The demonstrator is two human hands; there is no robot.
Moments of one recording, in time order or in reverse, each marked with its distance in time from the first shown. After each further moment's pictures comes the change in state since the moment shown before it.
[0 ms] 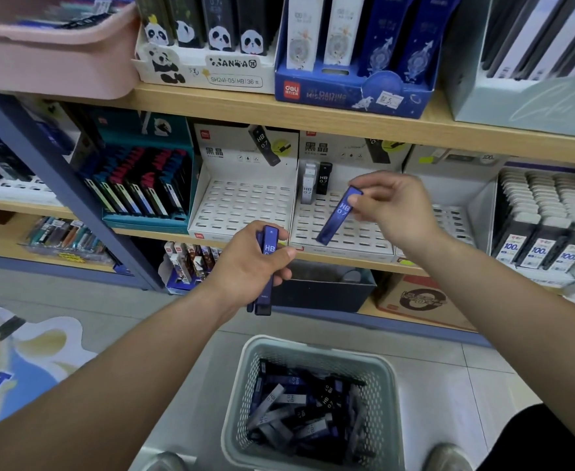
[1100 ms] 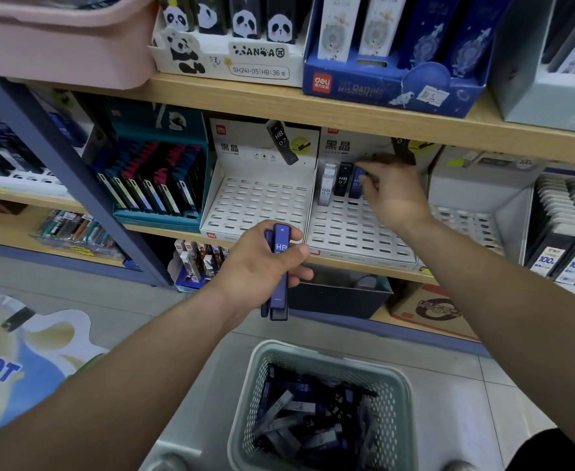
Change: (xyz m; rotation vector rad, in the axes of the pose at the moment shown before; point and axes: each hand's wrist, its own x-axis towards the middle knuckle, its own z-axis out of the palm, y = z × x) left_hand 0.004 0.003 -0.007 -0.157 -0.004 -0.057; right_hand 0.076 0.037 0.021 -0.800 0.009 -0.331
